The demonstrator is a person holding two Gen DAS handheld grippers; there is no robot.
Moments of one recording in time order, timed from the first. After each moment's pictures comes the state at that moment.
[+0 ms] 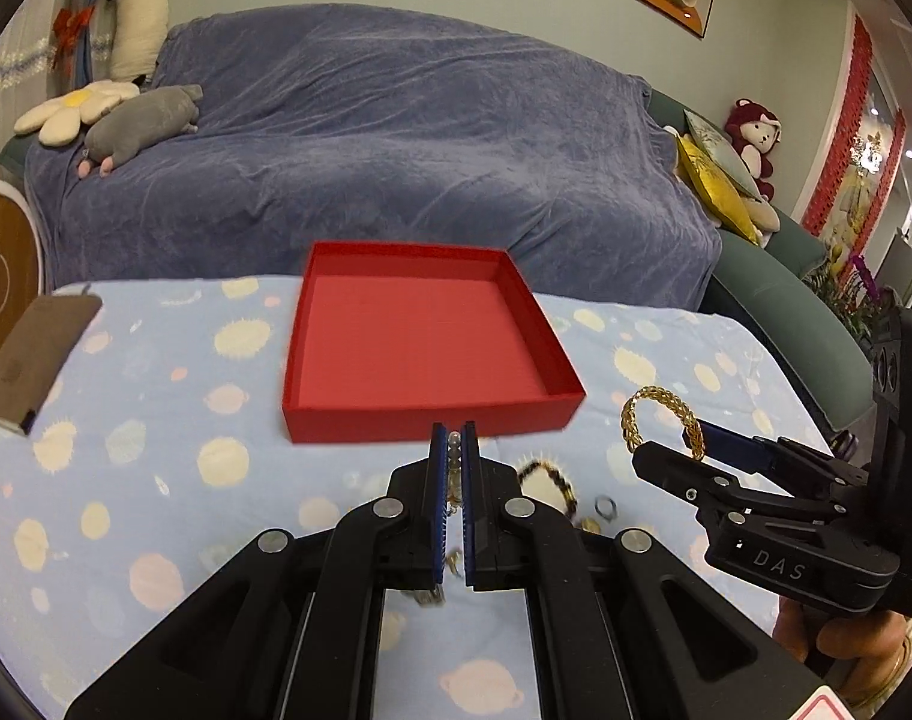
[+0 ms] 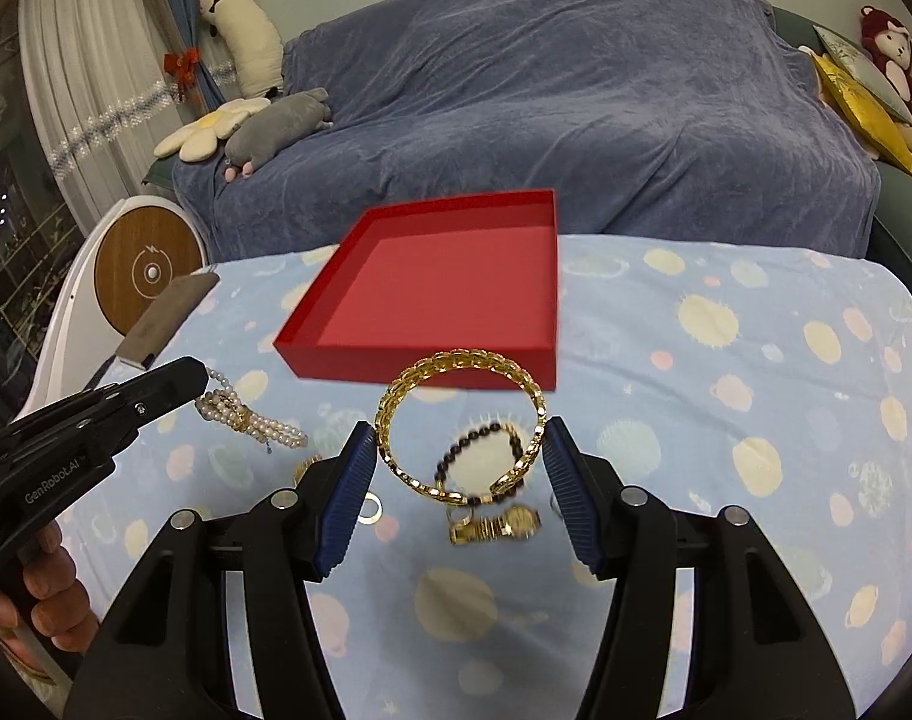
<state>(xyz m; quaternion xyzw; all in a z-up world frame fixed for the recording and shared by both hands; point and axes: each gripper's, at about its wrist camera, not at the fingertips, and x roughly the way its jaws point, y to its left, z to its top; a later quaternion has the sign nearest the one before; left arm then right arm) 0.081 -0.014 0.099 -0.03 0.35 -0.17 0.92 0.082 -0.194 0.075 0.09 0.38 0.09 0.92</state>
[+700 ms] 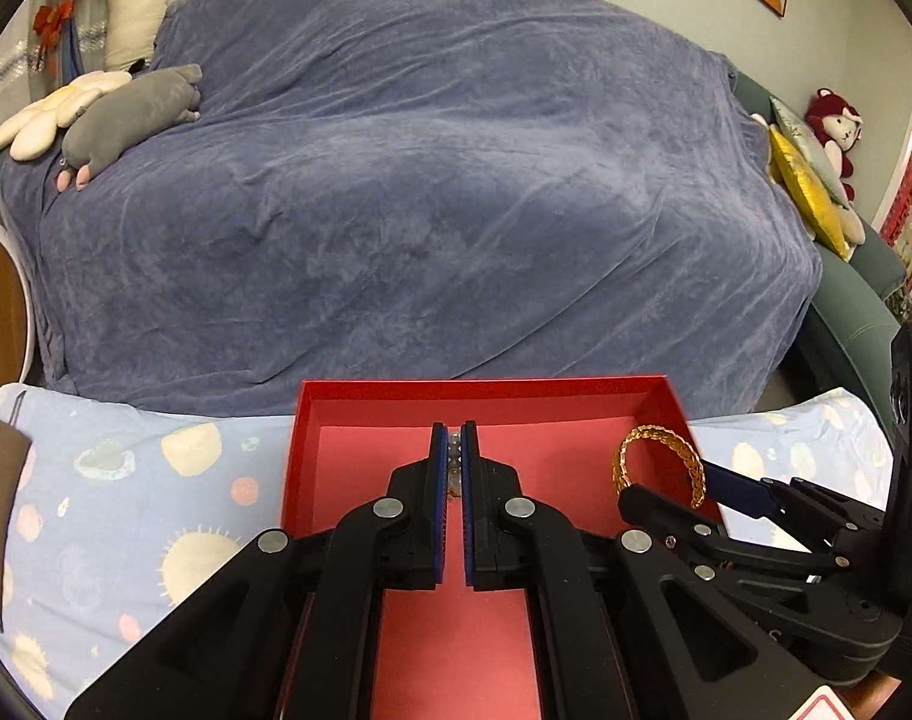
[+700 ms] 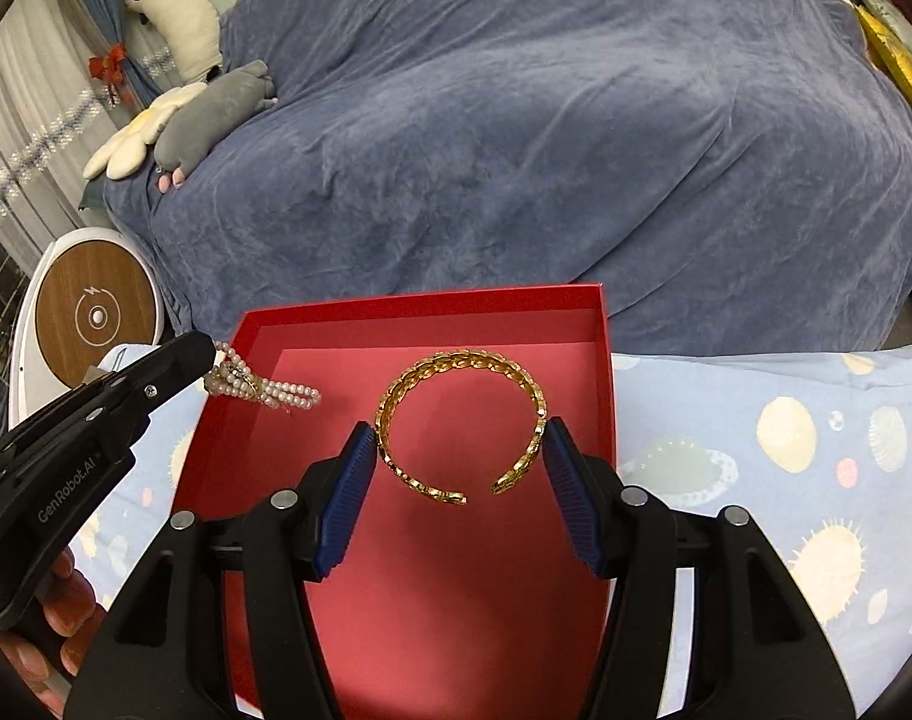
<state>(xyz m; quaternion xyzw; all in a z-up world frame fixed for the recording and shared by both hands) 0.343 -0.038 0.050 -0.02 0.40 -0.11 0.91 0.343 -0.198 0.015 0.11 0.46 0.08 0.88</state>
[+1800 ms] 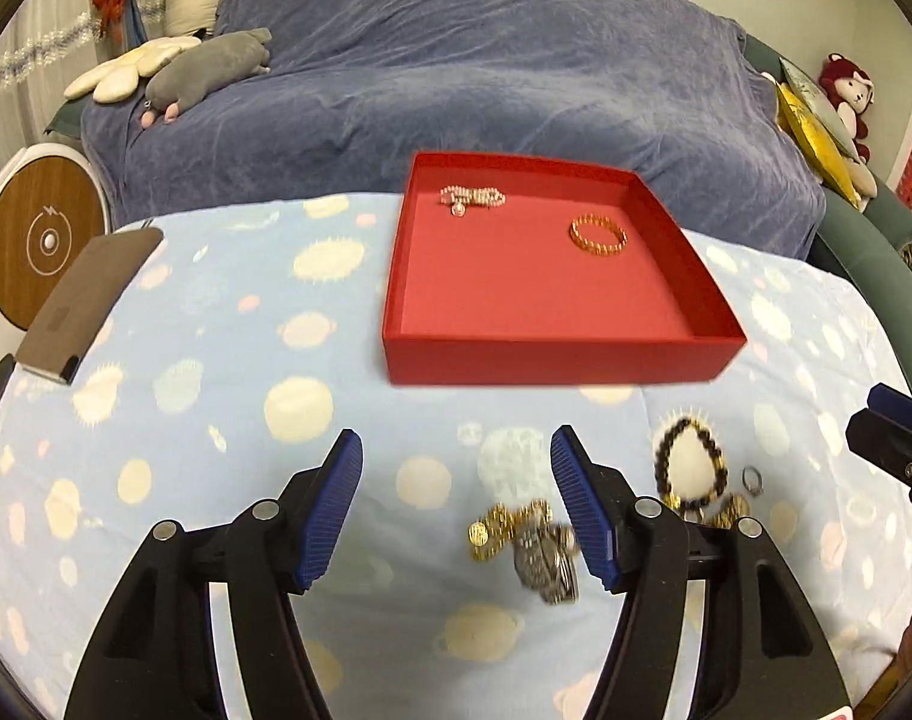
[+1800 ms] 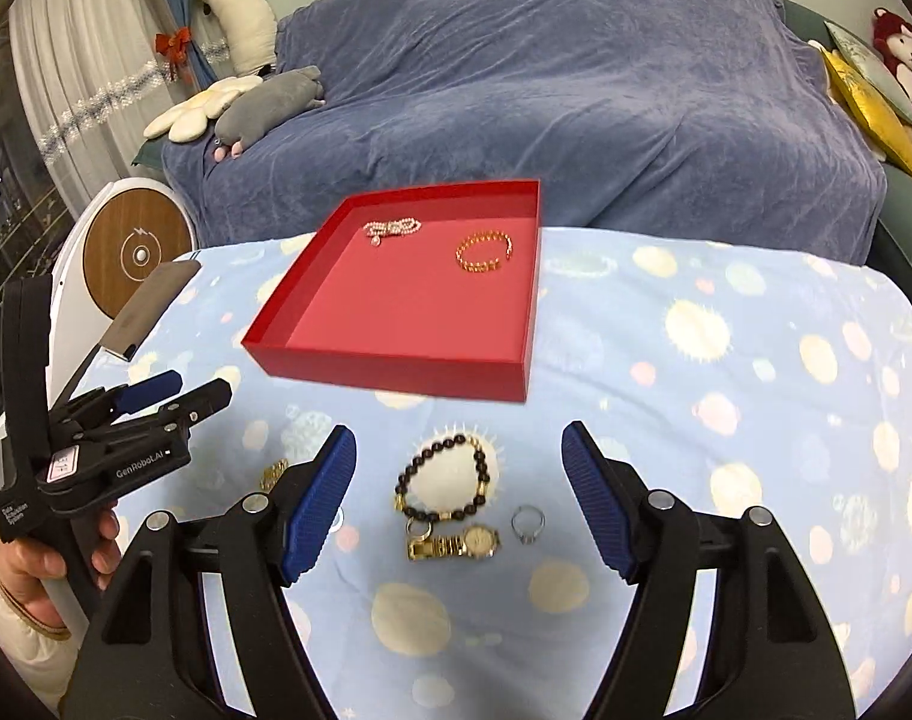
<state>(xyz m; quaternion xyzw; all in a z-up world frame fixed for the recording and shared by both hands) 0.104 0.006 0.030 0.00 0.44 -0.07 0.90 0.071 -0.214 0.053 0.07 0.41 0.08 0.90</state>
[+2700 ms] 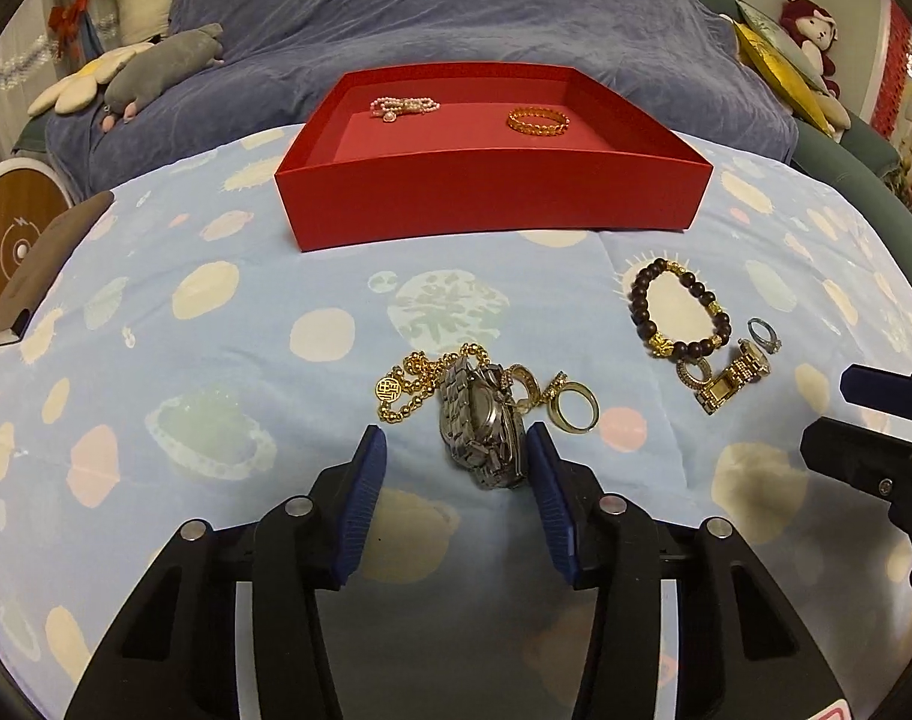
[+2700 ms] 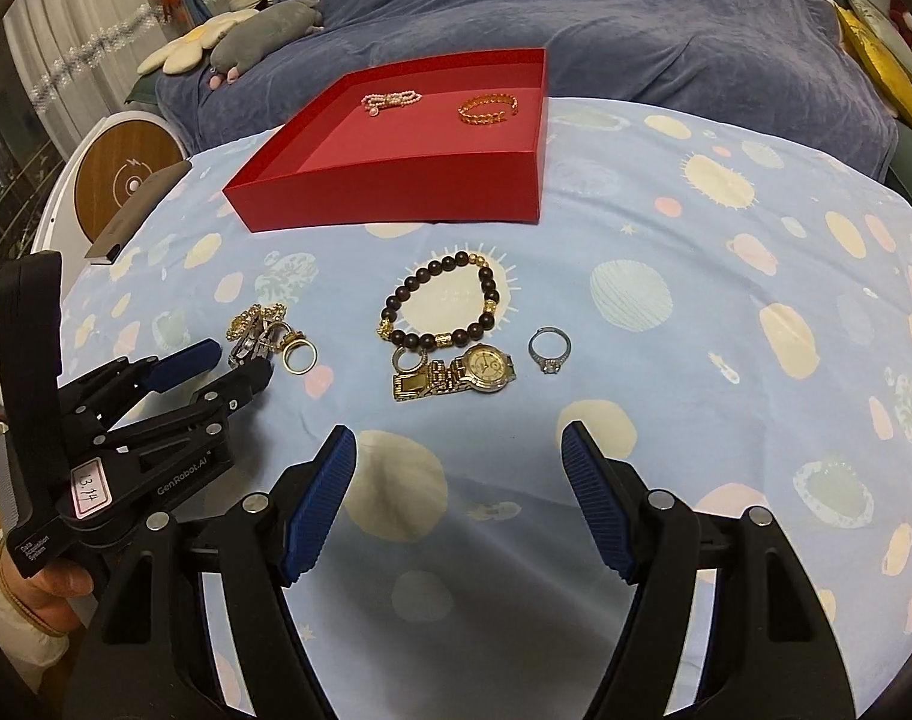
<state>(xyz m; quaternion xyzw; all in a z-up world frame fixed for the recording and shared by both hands) 0.069 -0.027 -0.041 0.05 0.44 -0.10 0.89 0.045 -0.201 -0.017 0.05 0.48 0.10 0.87</state>
